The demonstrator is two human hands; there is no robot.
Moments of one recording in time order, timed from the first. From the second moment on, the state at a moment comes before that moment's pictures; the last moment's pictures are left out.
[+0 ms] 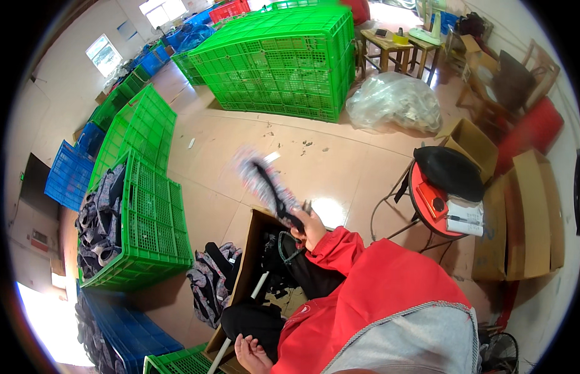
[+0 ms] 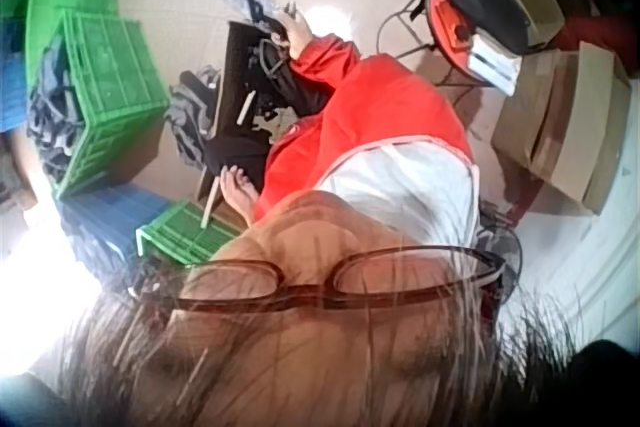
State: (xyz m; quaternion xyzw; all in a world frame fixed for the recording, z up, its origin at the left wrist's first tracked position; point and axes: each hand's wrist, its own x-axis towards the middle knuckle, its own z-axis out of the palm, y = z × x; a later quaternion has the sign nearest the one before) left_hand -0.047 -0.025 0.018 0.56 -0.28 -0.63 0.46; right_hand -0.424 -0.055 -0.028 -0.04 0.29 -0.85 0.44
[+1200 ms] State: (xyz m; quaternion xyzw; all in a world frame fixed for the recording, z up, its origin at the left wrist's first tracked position) left_hand -0.031 -0.025 0.004 0.53 -0.25 -0.65 0.49; right_hand -0.437 -0.039 -0.001 -0.15 0.41 -0.77 0.47
